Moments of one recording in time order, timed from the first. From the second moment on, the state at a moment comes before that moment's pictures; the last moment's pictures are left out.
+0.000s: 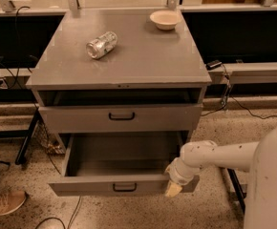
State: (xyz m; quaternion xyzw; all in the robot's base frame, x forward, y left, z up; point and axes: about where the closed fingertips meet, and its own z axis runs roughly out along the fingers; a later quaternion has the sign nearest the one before) arm 0.512 -0.128 0.393 -0.67 0.72 0.09 0.13
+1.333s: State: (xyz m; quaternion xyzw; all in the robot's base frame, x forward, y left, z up) arm 0.432 -0.147 0.404 -0.63 0.76 0.11 0.14
